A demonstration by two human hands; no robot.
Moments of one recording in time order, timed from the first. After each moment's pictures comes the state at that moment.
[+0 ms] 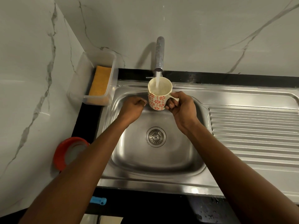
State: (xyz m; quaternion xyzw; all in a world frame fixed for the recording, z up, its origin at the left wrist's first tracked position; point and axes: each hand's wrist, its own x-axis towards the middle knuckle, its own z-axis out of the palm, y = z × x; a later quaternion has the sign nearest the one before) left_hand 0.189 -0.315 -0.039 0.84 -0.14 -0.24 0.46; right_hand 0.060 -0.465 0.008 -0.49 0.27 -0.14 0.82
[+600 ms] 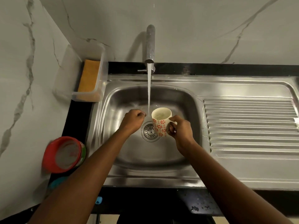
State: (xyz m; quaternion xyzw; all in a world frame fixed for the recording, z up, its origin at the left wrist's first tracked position) left_hand 0.147 -0.313 -0.091 0.87 -0.15 -0.31 0.35; right_hand -0.005 -0.443 -0.058 -0.46 0.49 -0.07 0.73
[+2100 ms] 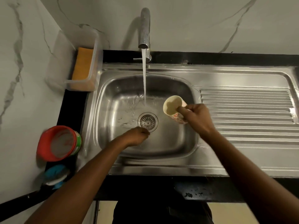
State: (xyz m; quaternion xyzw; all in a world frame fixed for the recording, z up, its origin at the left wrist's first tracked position) left_hand 0.084 -0.285 -0.108 0.80 -0.23 -0.53 0.19; right_hand -0.046 -0.499 -0.025 -0.76 0.40 -0.03 0.52
